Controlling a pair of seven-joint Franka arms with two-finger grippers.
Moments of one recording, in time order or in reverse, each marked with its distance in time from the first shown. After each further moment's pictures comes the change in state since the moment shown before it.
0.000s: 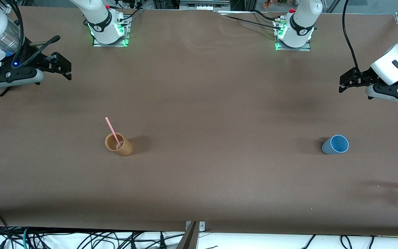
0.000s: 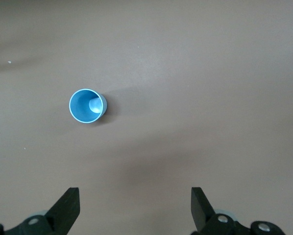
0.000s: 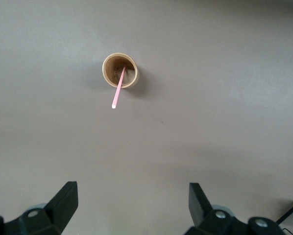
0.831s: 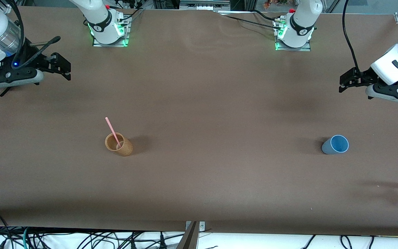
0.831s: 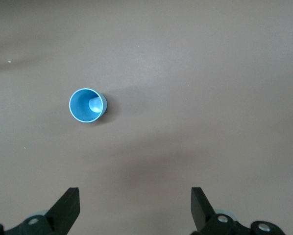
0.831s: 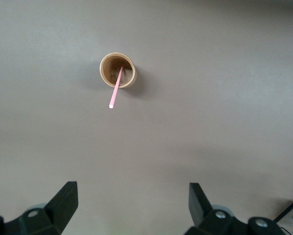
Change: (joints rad) left arm 0.000 0.000 0.000 0.000 0.000 -0.002 0.000; right arm 0.001 0.001 0.000 0.000 -0.011 0.000 0.000
